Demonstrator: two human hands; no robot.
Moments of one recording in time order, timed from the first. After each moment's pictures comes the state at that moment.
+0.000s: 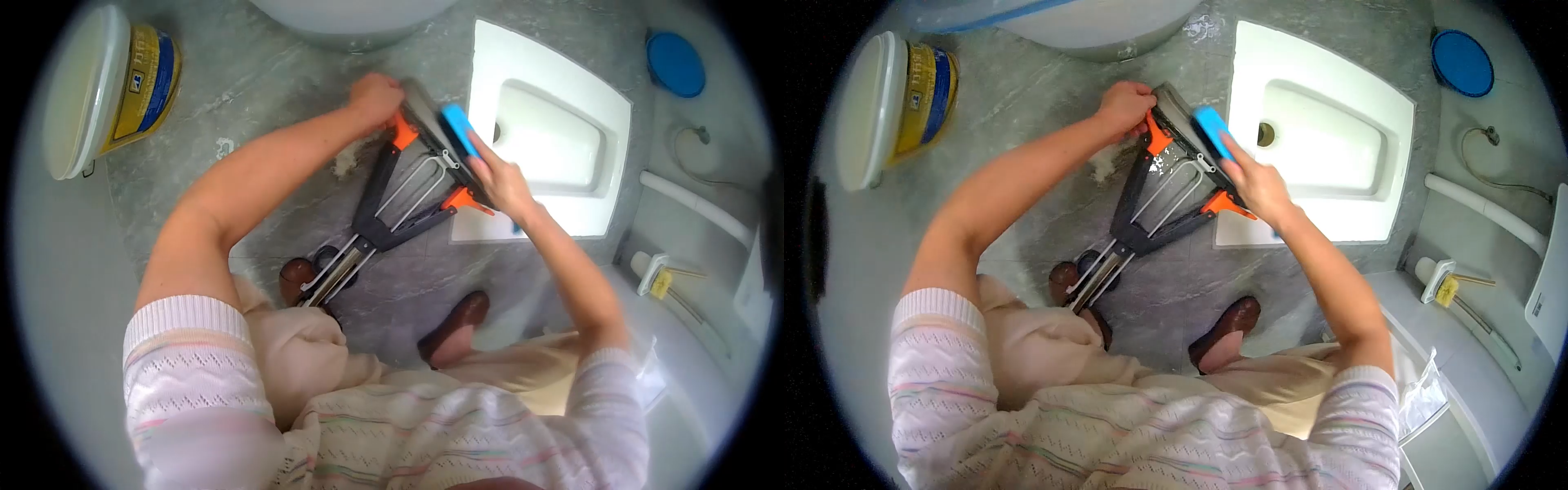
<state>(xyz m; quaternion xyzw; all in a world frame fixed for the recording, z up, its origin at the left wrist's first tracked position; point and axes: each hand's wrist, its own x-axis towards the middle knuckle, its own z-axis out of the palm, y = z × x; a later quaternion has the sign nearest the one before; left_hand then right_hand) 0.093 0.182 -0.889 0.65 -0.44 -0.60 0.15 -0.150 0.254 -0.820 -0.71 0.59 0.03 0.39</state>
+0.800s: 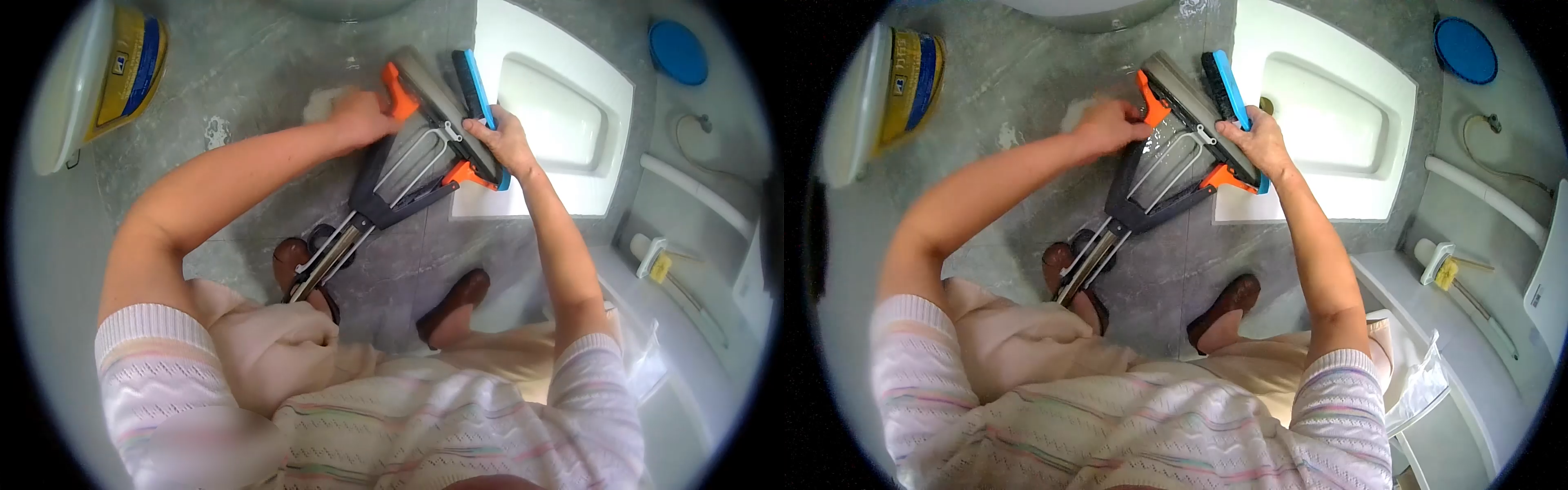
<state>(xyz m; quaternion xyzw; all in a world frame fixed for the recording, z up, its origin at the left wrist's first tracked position) 0.105 0.245 -0.868 0.62 -0.51 -0.60 0.05 -0.148 0.237 -0.840 -0.55 0.67 -0.07 0.50</state>
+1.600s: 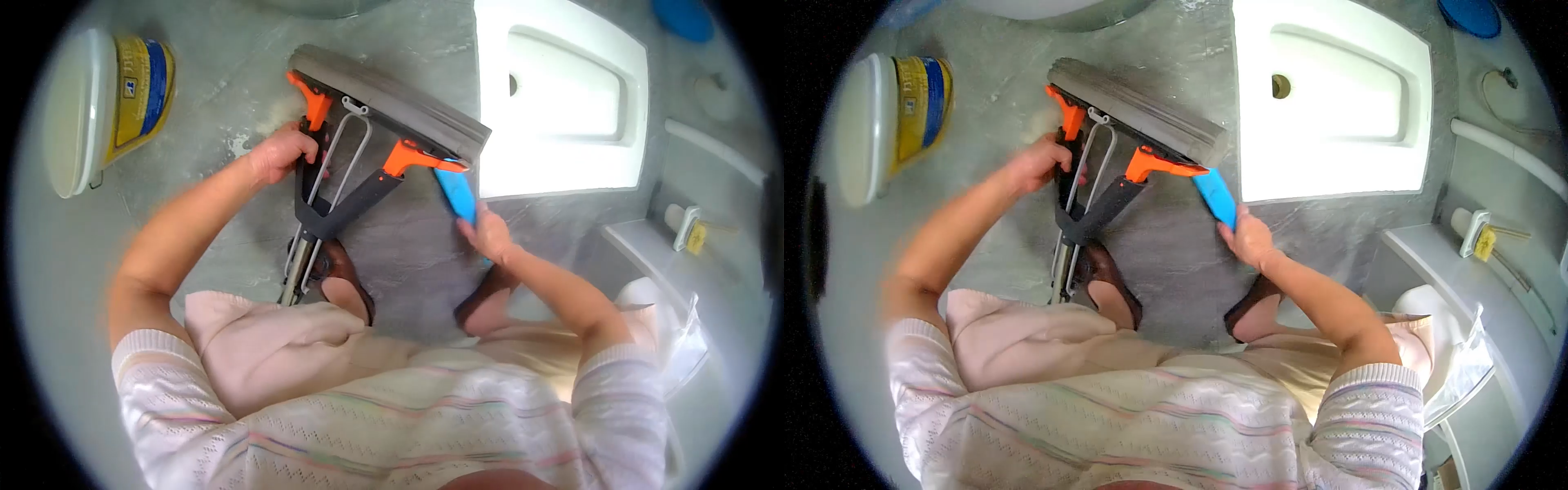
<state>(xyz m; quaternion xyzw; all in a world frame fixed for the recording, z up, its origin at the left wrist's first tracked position) 0.113 0.293 -0.881 0.60 -0.15 -0.78 0.09 -0.236 0.443 -0.880 -0.58 0.68 0.17 0.42</state>
